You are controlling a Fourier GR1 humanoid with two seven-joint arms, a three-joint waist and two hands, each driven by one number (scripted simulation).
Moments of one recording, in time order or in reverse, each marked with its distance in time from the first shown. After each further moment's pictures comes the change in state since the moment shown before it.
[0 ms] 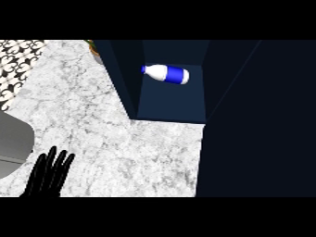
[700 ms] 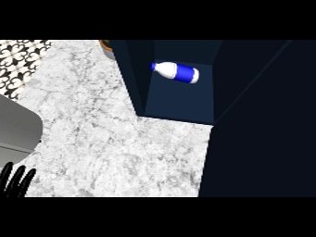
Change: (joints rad) left arm 0.158 0.210 0.122 -0.027 0.068 -0.240 -0.097; right arm -0.338 0.035 0.059 0.004 -0.011 -0.057 0.233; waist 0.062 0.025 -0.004
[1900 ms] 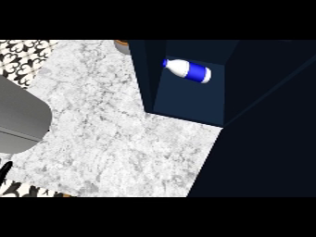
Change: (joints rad) left arm 0.006 0.117 0.108 0.006 0.040 -0.102 0.004; right arm -0.270 0.114 0.014 0.087 -0.157 0.049 0.220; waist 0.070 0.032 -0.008
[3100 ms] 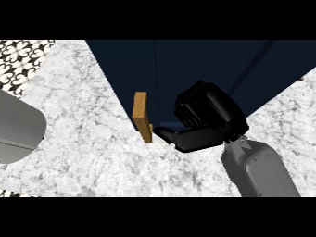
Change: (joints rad) left arm 0.031 0.025 0.066 0.021 0.075 -0.059 0.040; right arm -0.732 0.378 -0.369 0.780 -0.153 -0.298 0.254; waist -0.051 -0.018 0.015
